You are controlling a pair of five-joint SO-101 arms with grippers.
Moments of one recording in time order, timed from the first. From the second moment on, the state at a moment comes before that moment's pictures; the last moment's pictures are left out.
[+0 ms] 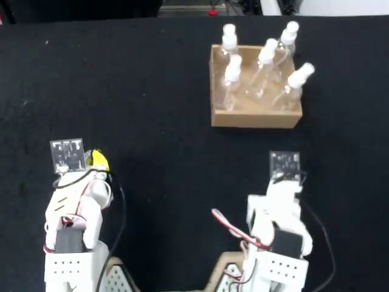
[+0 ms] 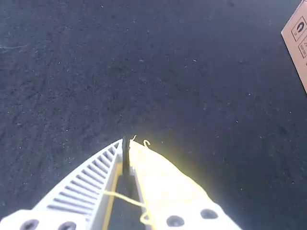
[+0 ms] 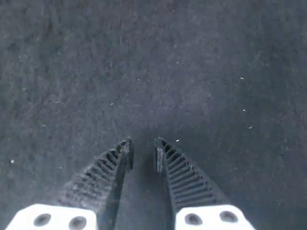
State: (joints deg) left arm -7.6 -102.3 95.9 41.5 2.1; right arm 14.9 -103.1 96.7 73.5 9.9
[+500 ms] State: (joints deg) left arm -11.9 -102.3 96.1 56.7 2.2; right arm 14.9 -103.1 96.7 74.0 10.2
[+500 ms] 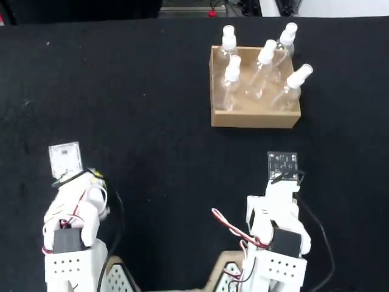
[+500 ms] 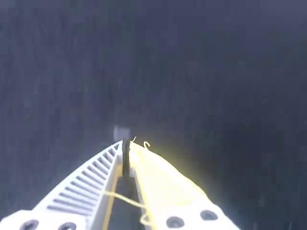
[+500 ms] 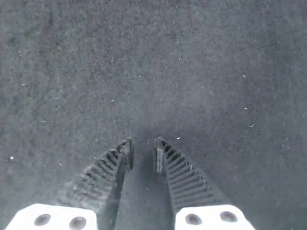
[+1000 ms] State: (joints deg) left arm -12.0 -102.5 96.1 72.1 2.2; right arm 14.9 -103.1 96.7 74.0 10.2
